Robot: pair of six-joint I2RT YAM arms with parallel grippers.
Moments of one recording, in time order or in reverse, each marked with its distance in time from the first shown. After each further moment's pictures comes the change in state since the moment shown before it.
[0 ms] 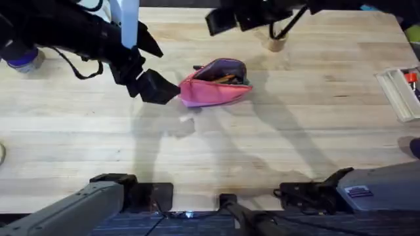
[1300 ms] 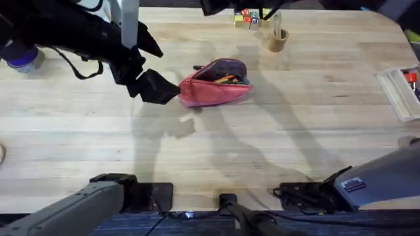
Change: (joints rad) left arm 0.000 0.000 0.000 0.000 0.000 0.000; right arm -0.071 0.124 0.039 0.291 -0.113 -0.204
